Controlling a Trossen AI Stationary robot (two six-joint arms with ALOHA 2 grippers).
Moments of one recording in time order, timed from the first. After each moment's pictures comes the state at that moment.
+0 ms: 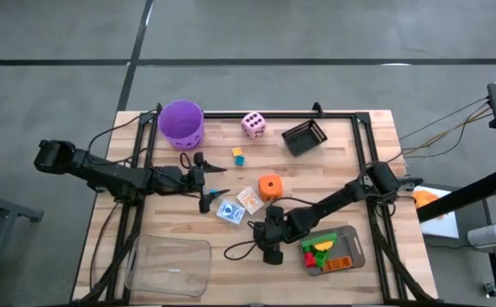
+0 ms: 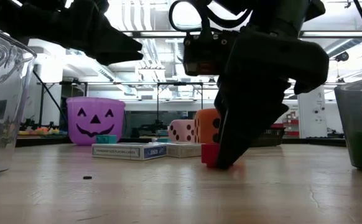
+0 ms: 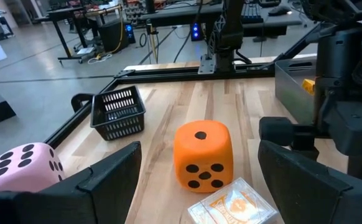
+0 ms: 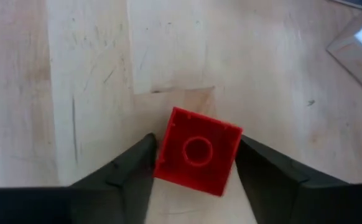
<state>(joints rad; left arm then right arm) -0.12 1.14 0.41 0.50 -0.30 0.06 0.38 2.04 1.31 -0.45 0.14 0.49</state>
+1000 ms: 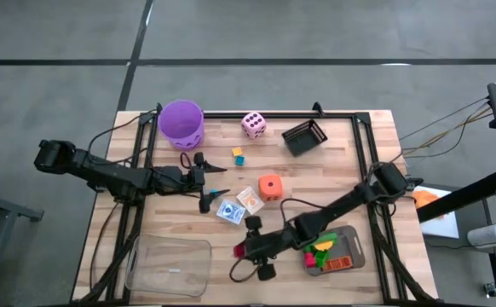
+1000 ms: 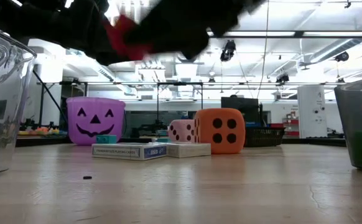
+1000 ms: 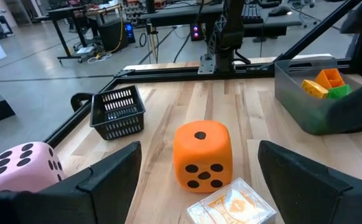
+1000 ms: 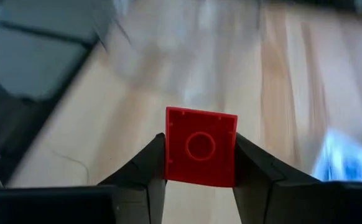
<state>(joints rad) -0.12 1.14 0.41 0.50 -0.30 0.06 0.45 1.98 1.30 0.09 0.19 0.11</state>
